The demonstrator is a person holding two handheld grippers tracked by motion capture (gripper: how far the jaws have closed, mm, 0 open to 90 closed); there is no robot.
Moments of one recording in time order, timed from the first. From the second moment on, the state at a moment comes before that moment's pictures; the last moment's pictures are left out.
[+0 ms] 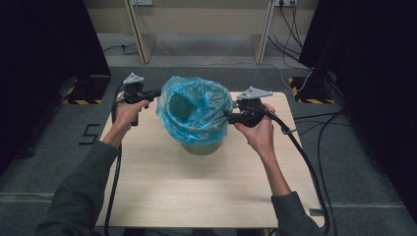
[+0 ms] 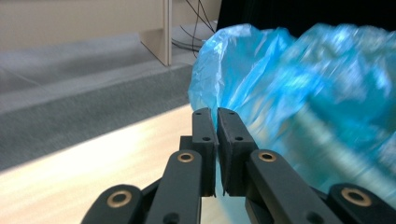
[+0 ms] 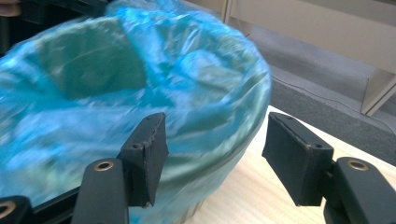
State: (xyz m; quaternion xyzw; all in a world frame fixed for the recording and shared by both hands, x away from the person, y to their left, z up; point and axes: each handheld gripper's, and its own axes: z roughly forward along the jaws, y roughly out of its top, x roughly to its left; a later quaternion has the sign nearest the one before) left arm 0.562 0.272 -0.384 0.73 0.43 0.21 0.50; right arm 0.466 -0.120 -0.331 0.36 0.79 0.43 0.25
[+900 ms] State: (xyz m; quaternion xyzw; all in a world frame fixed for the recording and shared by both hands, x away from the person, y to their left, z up) left arm 0.501 0.262 -0.433 0.75 0.37 0.18 0.52; right arm 0.427 -0.096 -0.407 0.33 0.82 0.43 0.20
